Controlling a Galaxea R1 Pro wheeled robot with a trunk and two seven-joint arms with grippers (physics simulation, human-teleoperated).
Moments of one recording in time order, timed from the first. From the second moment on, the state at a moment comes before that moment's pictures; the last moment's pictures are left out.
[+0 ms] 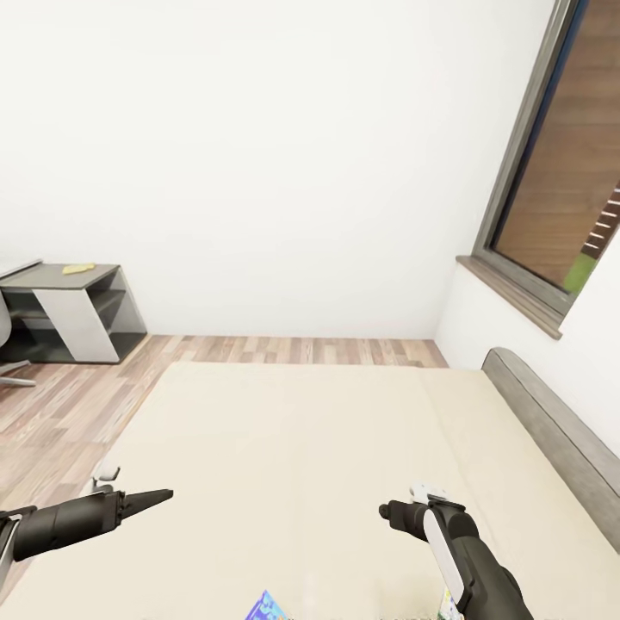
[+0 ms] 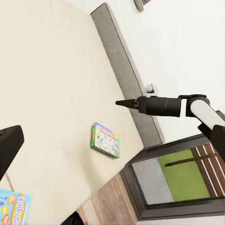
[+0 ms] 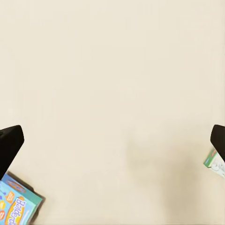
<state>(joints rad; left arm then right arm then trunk) -0.24 0.30 0.42 -1.32 -0.01 0.91 -1.52 -0.38 0.06 -0.08 -1.01 -0.16 0.74 -0.07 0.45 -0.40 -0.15</state>
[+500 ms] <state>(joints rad) -0.24 0.30 0.42 -1.32 -0.02 0.91 -1.52 -0.38 0.06 -0.09 -0.93 -0.16 0.75 -0.07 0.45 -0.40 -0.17</state>
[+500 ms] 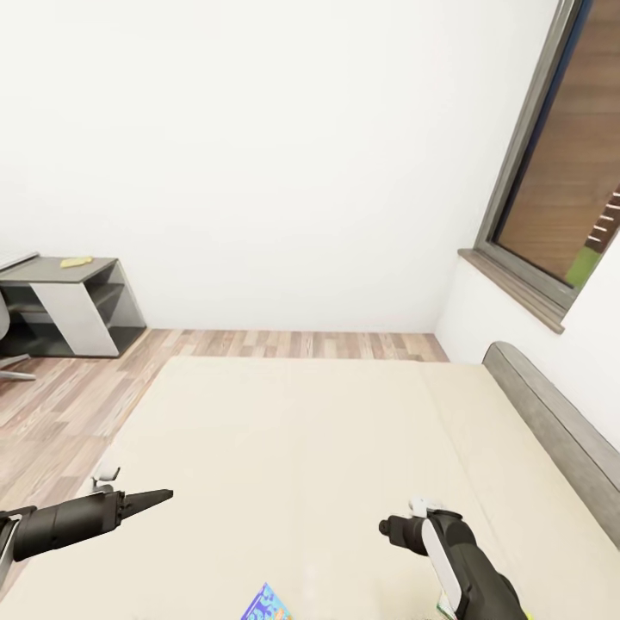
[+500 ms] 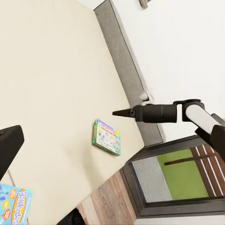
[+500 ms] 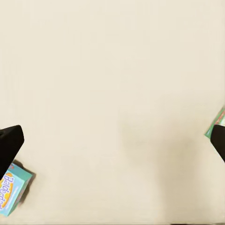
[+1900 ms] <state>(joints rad) -0.24 0.30 0.42 -1.32 -0.02 0.91 -1.51 -0.44 0.05 -0.09 -0.72 -0.16 0.68 -0.07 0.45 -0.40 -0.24</state>
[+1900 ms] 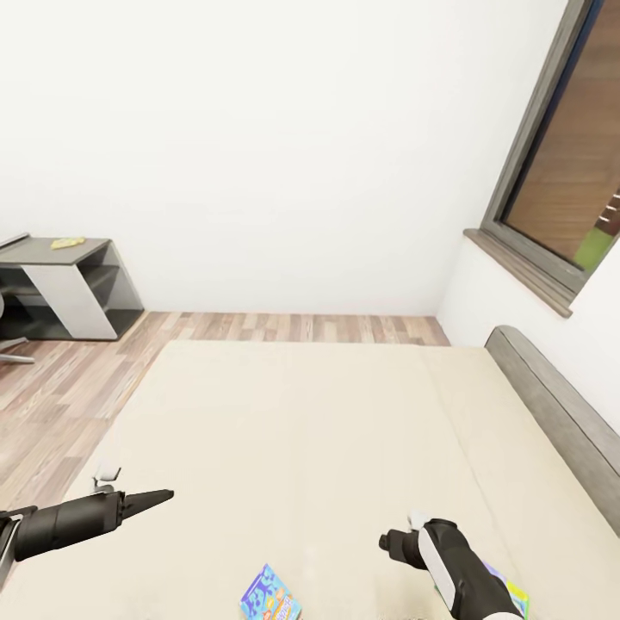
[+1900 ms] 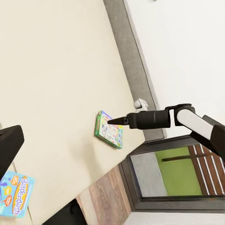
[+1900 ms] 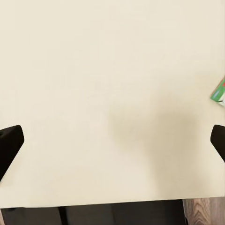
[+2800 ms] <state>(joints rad) -0.24 0.30 0.42 -1.32 -0.02 0.91 -1.51 -0.44 0.05 -0.09 -0.71 -0.16 0.67 -0.07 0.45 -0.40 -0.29</state>
